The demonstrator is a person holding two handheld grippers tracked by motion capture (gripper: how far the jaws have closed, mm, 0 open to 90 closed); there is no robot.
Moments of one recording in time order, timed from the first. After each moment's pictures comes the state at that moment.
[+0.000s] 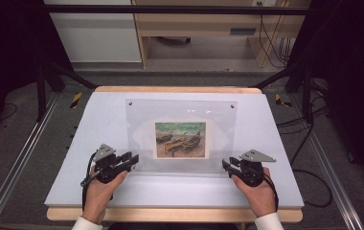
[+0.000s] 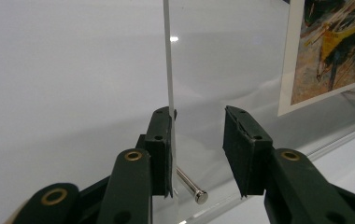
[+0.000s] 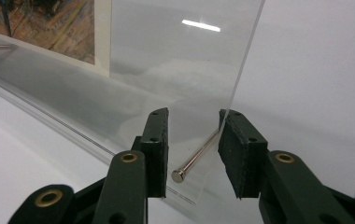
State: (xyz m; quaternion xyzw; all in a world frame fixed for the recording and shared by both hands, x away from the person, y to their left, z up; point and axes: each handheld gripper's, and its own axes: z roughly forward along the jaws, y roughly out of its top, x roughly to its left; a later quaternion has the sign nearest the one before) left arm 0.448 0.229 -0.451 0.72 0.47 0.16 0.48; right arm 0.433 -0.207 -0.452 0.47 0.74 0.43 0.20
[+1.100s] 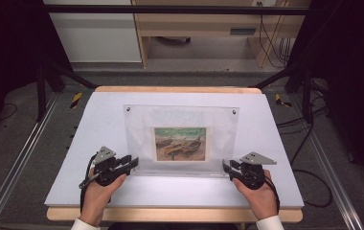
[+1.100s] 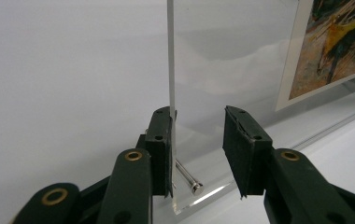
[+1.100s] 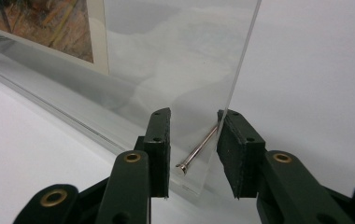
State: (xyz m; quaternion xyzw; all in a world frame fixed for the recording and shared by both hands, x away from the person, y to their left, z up) left arm 0.442 0.230 -0.453 0.73 0.46 0.16 0.47; right arm 0.426 -0.208 -0.455 0.47 0.75 0.42 0.19
